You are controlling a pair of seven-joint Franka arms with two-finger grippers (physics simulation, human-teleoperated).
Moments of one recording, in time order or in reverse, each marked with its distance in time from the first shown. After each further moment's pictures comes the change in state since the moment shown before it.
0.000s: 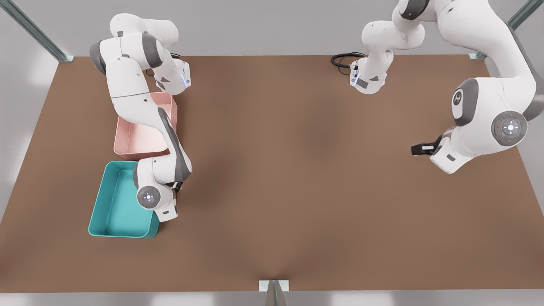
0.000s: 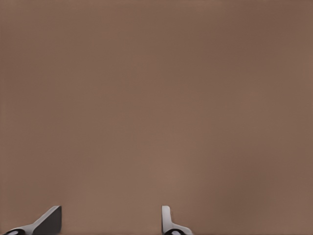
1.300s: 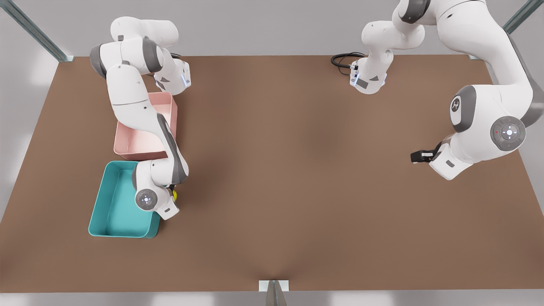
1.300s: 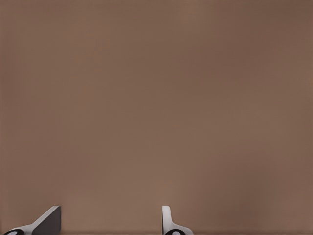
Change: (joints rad) left arm 0.002 0.019 -0.001 0.007 -0.005 0.068 0.034; right arm -0.013 0.041 -0.026 -0.043 0.013 0.035 -0.298
